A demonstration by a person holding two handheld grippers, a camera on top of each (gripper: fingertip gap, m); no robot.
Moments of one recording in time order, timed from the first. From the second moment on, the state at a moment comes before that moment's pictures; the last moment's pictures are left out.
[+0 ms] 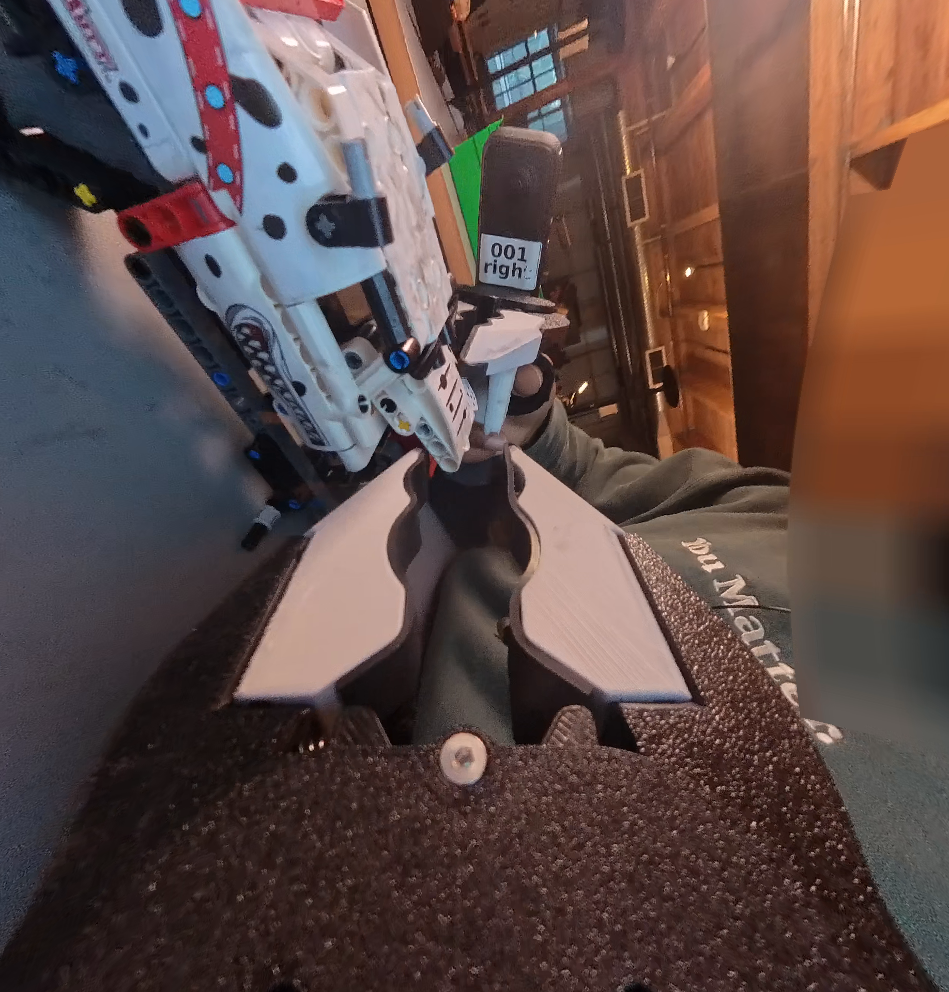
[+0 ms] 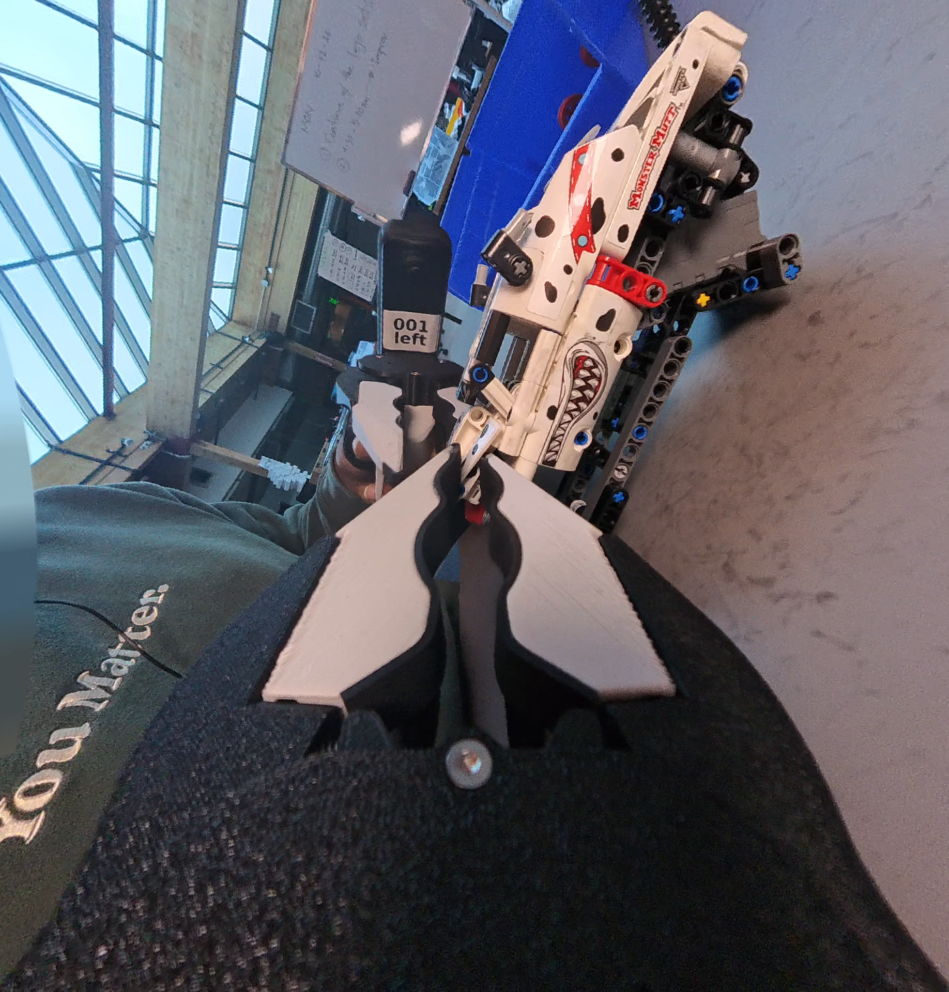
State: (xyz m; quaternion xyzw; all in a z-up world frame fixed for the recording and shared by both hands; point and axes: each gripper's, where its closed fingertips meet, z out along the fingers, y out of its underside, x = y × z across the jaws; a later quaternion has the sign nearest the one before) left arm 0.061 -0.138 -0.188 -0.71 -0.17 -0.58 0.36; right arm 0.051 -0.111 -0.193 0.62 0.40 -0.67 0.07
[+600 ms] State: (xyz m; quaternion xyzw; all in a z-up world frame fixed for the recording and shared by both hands) left arm 0.042 -0.133 -0.212 -0.86 -0.08 -0.22 0.45; right arm 0.032 -0.104 -0.201 0.67 0.33 -0.67 -0.04
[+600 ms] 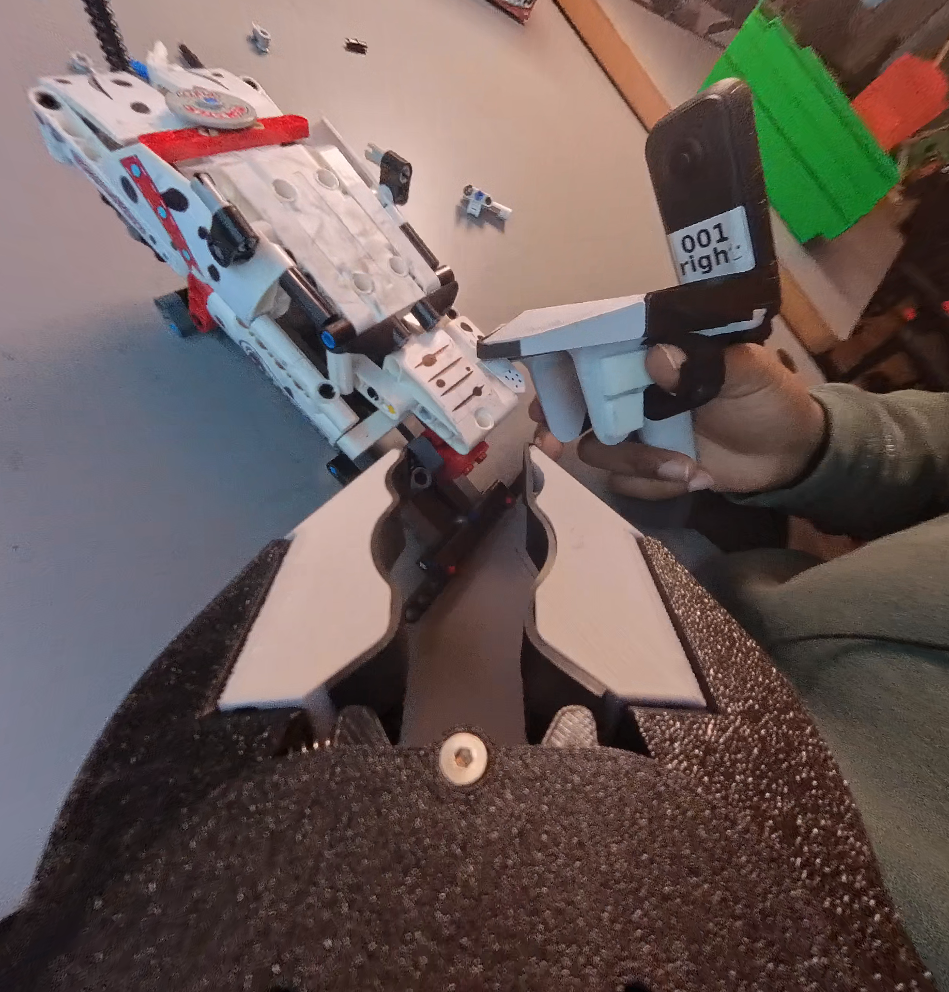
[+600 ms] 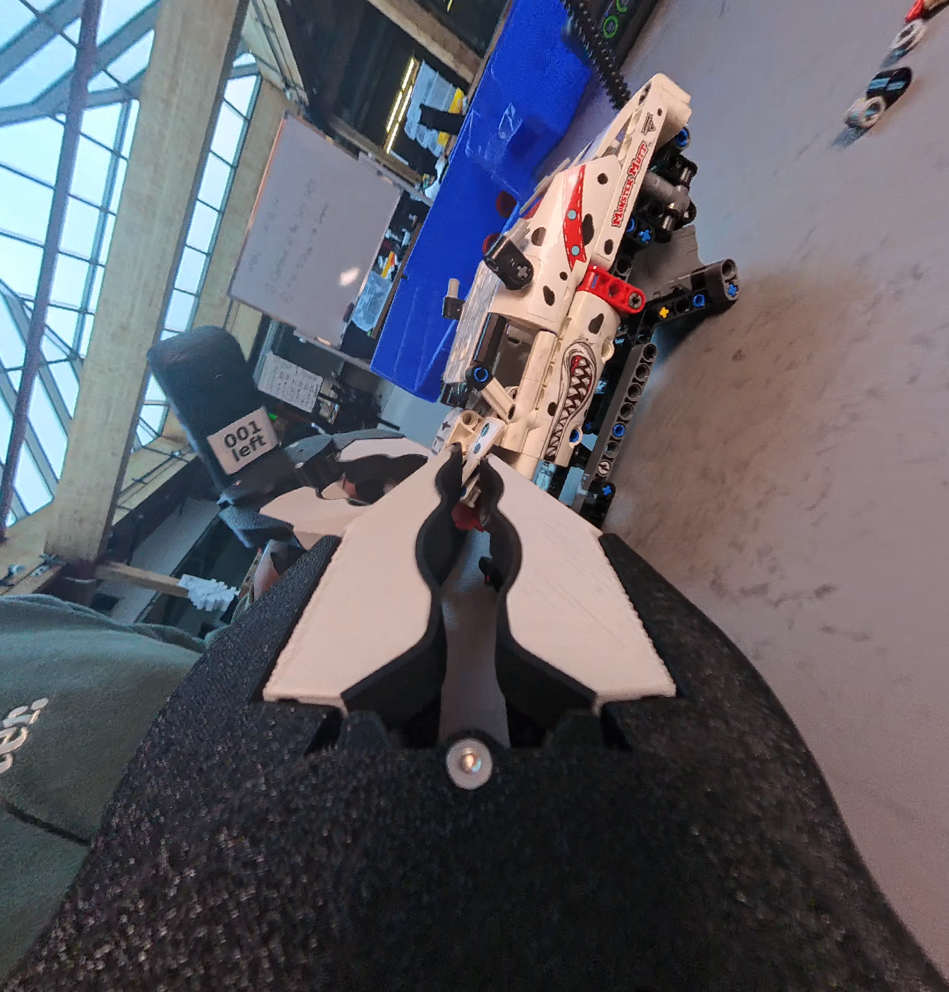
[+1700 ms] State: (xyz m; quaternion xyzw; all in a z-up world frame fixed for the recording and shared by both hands) left arm -0.009 -0.117 -0.224 -0.88 0.00 0.03 0.47; right arm 0.042 -0.094 -0.193 0.67 0.24 -0.71 -0.01
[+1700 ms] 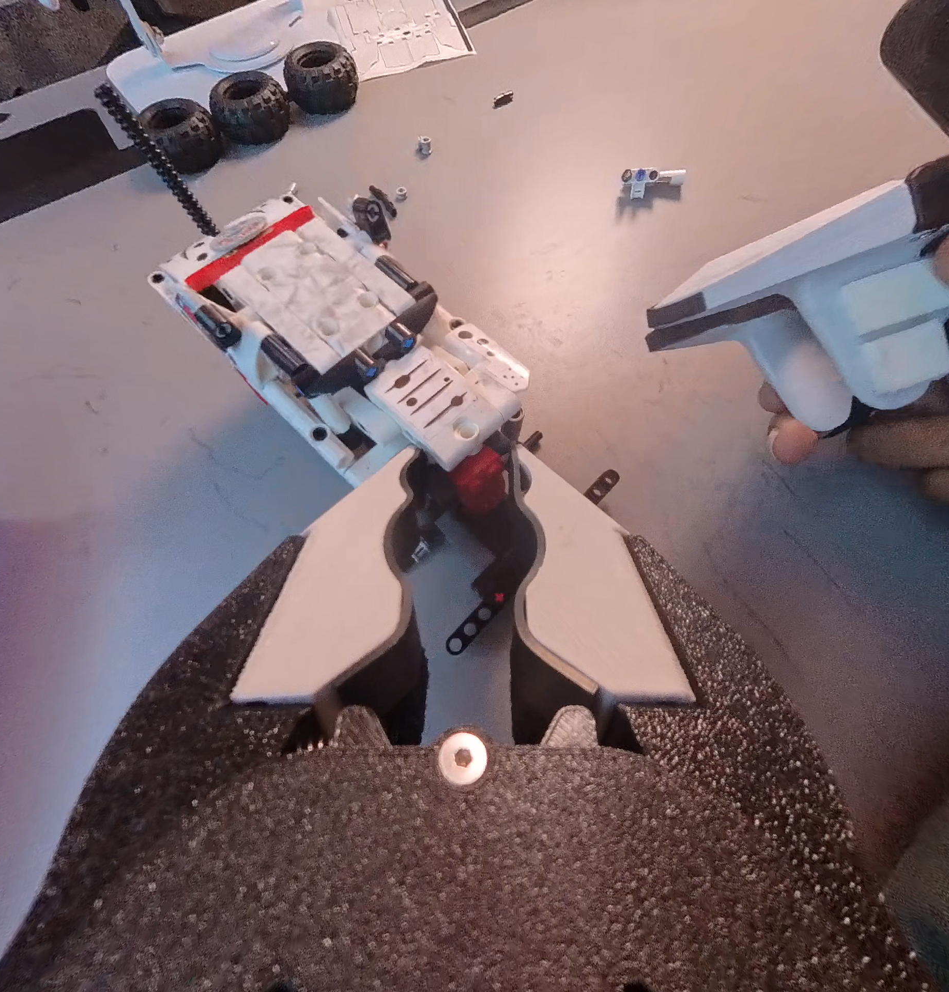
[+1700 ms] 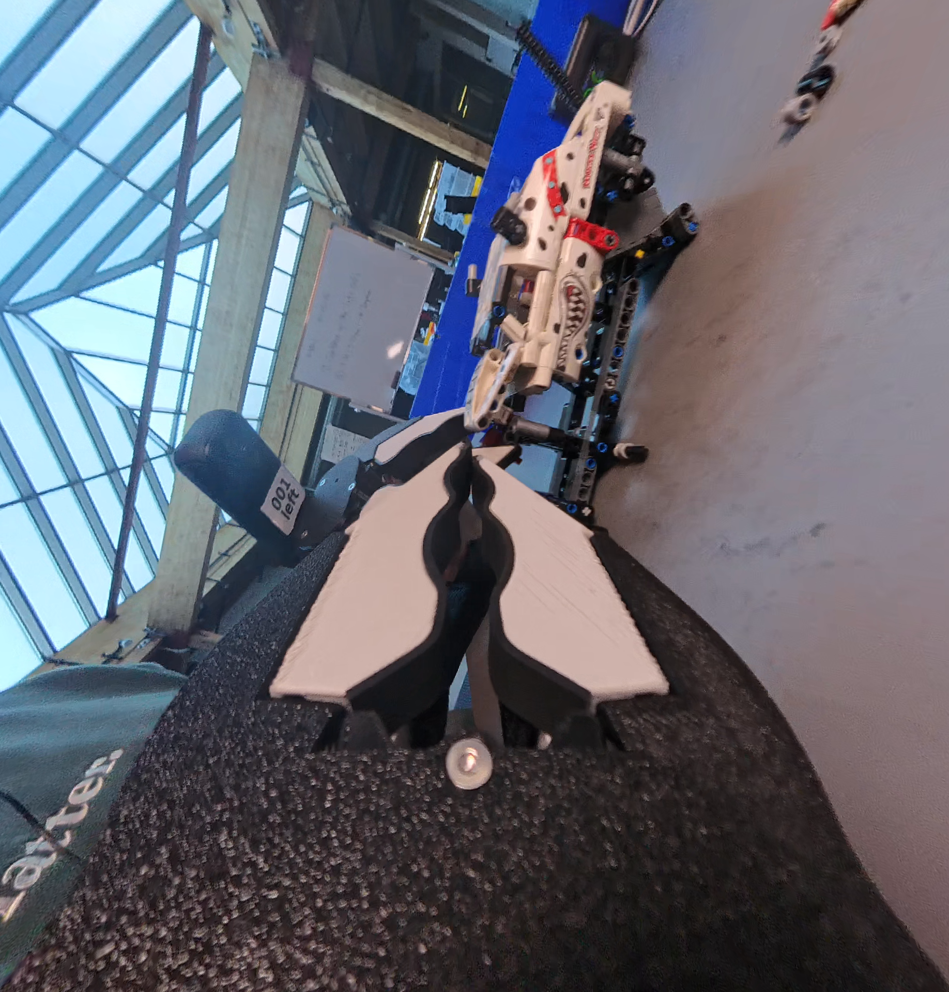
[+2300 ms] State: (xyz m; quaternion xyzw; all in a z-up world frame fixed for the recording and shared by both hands) left arm 0.009 -0.116 -0.223 -0.87 0.14 -0.09 0.46; right arm 0.009 -0.097 -0.212 0.11 0.80 -0.19 -0.55
